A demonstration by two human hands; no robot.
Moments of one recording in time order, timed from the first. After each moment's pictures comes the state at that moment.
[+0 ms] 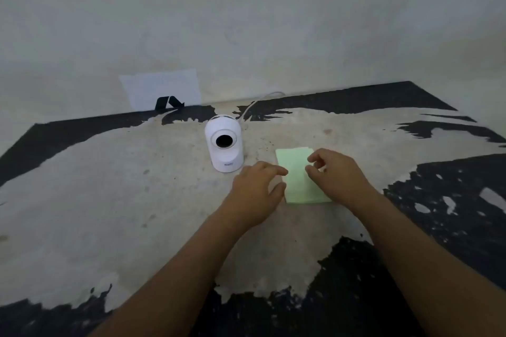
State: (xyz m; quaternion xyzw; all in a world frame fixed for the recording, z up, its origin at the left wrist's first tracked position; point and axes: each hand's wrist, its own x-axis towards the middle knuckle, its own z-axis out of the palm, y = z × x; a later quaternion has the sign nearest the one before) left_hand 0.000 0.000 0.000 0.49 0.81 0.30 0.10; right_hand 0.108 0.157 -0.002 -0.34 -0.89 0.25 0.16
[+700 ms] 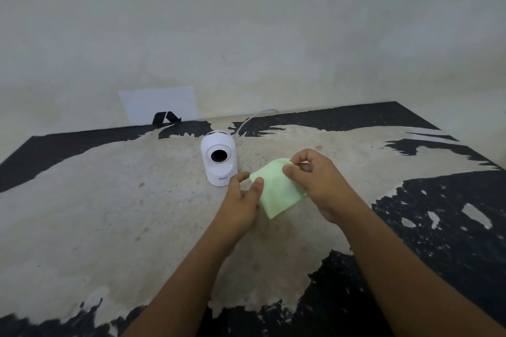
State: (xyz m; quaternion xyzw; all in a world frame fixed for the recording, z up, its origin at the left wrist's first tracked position) left_hand 0.015 -0.016 0.010 0.22 0.72 0.58 0.30; right_hand 0.109 0.115 0.044 -0.27 -0.71 0.60 0.25
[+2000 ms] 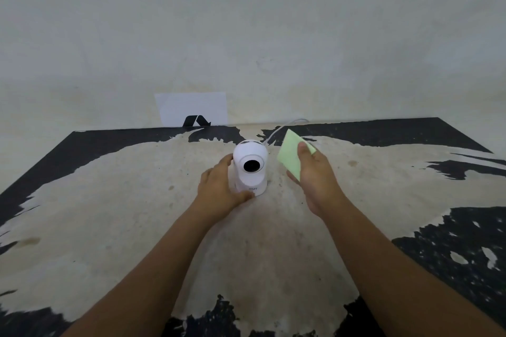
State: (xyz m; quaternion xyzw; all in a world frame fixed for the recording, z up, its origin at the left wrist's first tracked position) left_hand -0.094 -0.046 0.008 0.32 0.86 0.39 0.08; right_hand 0.018 0.102 0.042 -0.30 -0.60 0.67 0.30
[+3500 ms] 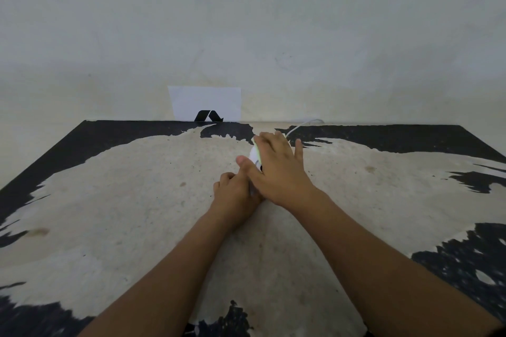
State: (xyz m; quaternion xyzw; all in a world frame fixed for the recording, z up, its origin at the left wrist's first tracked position) left_hand -0.113 -0.025 -0.028 0.33 0.91 0.25 0.05; right_hand -0.038 0.064 0.042 -0.16 -0.96 0.18 0.17
